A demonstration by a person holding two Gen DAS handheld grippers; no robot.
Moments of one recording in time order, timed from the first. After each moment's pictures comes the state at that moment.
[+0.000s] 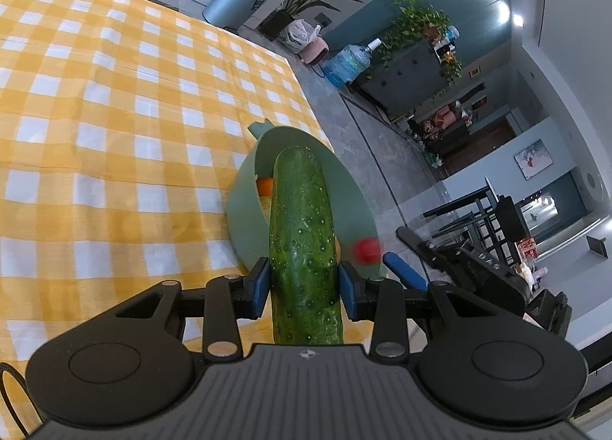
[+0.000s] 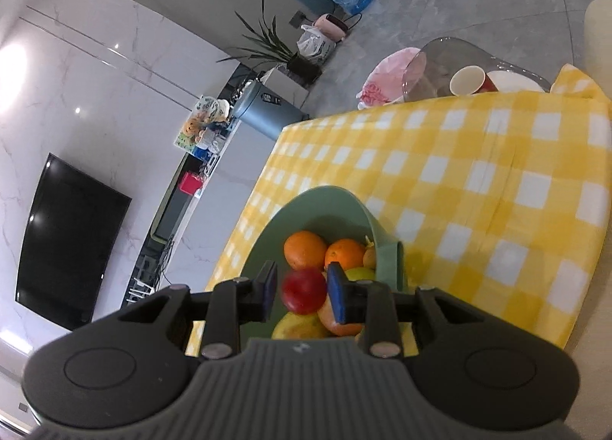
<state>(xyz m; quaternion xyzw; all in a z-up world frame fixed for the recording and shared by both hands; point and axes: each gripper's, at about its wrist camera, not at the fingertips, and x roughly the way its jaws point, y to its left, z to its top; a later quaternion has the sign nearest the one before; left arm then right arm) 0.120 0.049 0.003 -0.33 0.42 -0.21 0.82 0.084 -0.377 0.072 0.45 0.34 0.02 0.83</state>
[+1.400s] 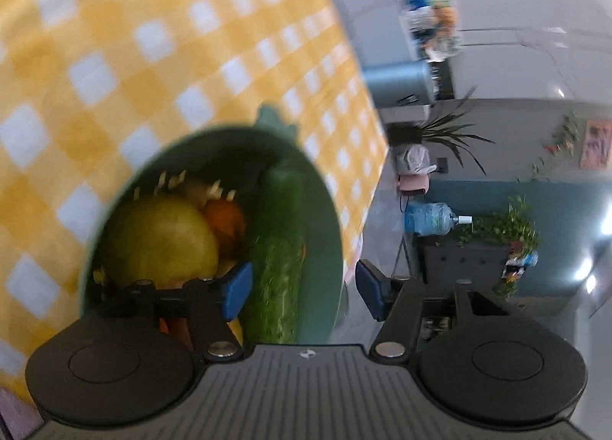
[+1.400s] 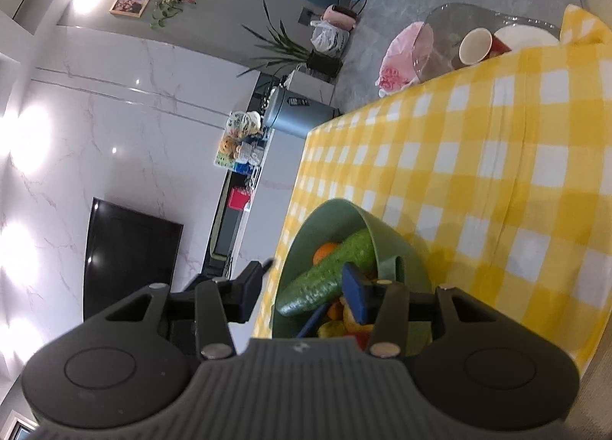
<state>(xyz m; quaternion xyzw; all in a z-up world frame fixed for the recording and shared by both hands) 0.200 -0.033 -0.044 -0.62 0.35 0.07 0.70 0.079 -0.410 0.052 0.55 0.30 0.06 0.78</state>
